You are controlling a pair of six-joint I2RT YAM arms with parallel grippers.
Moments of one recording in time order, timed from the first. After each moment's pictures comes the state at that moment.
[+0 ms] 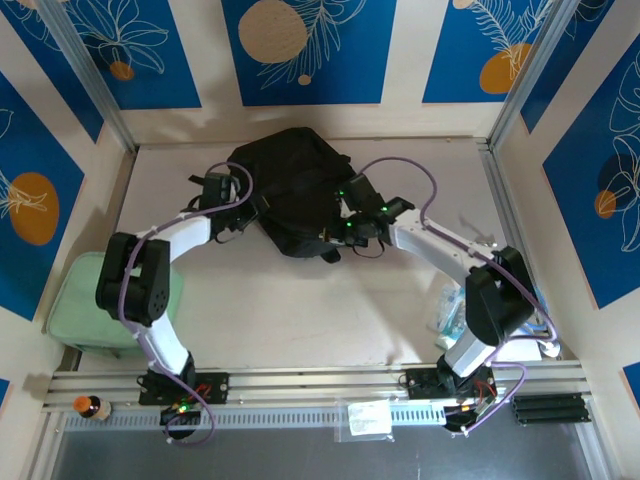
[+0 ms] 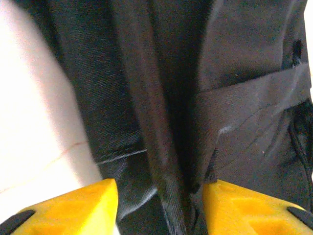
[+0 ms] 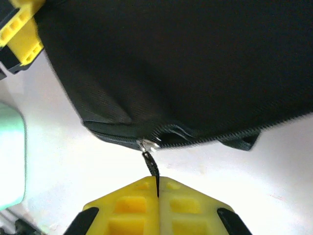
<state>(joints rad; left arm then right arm) -0.21 1.74 1.05 -0.08 0.31 -0.78 0.63 1.65 1.27 -0.60 -0.25 0.67</state>
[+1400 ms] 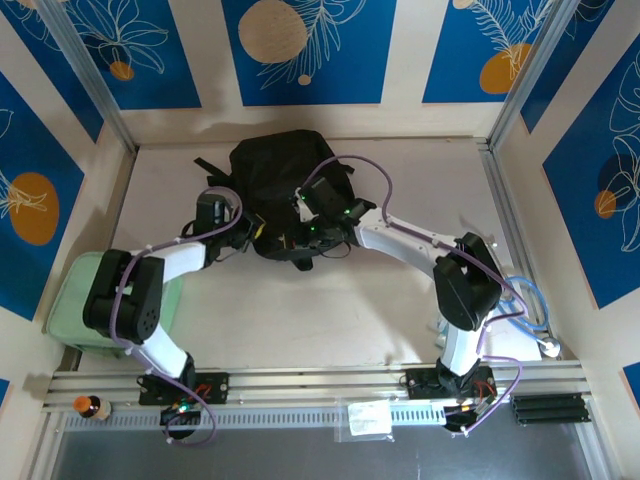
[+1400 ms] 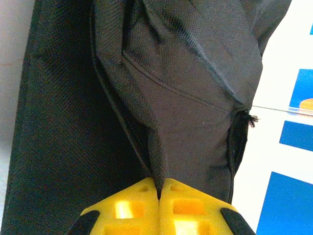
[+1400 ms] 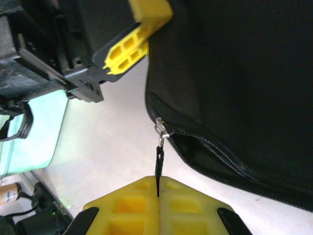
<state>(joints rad) -0.22 1.64 0.78 0.22 0.44 -1.20 0.77 1.79 1.40 -0.51 -0.30 0.62</state>
